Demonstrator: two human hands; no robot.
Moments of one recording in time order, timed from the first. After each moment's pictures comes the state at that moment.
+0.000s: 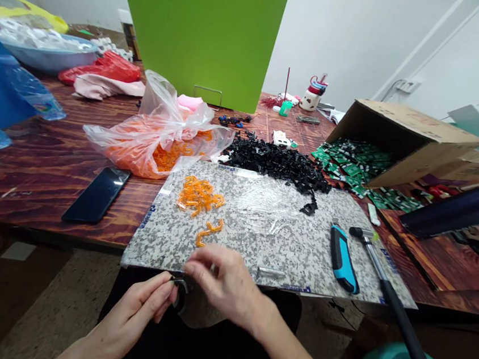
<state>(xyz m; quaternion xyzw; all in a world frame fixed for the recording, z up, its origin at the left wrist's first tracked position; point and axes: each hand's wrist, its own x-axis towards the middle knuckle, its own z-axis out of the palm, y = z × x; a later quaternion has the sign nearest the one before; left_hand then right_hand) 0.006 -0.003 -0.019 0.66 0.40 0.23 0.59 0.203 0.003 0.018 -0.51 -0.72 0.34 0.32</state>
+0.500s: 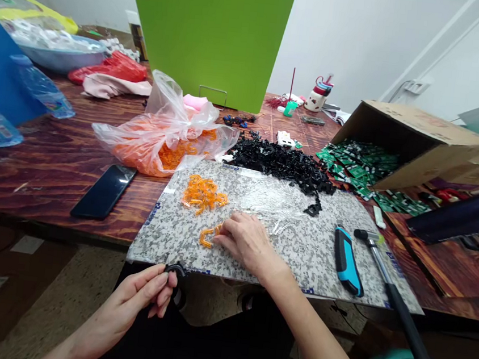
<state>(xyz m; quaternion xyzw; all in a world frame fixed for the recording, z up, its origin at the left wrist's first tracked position) 0.002 0.001 -0.014 0.50 0.41 0.27 0.71 0.243 0.051 0.008 -0.55 -0.82 0.09 0.11</state>
